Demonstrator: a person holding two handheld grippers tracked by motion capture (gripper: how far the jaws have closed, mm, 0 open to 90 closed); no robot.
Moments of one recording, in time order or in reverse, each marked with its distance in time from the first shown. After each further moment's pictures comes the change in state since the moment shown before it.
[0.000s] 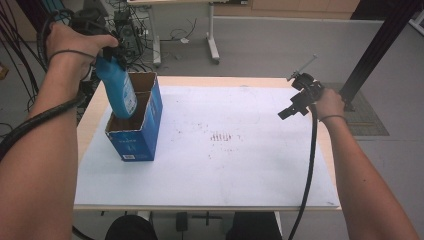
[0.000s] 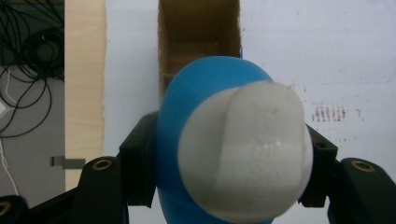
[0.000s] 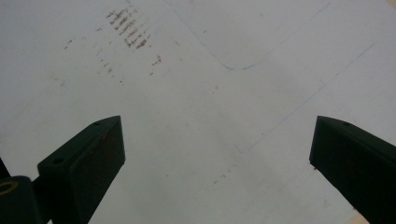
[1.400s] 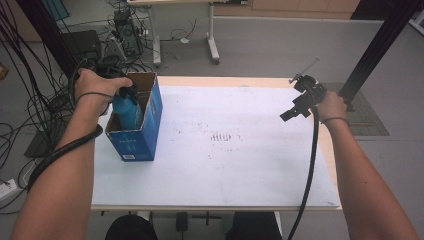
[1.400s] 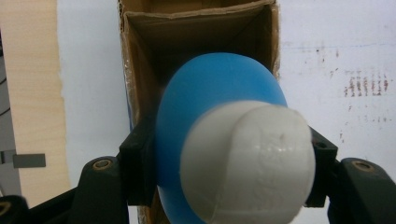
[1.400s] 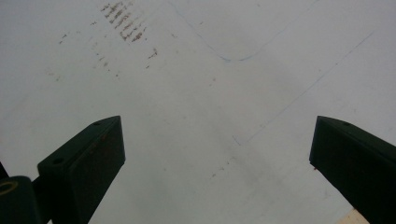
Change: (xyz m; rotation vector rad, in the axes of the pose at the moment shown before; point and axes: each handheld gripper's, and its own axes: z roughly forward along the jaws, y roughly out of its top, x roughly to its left) left arm 0.005 -0.026 0.094 0.109 -0.031 0.018; right arm -0.002 -0.008 0.001 0.001 -0.007 0.008
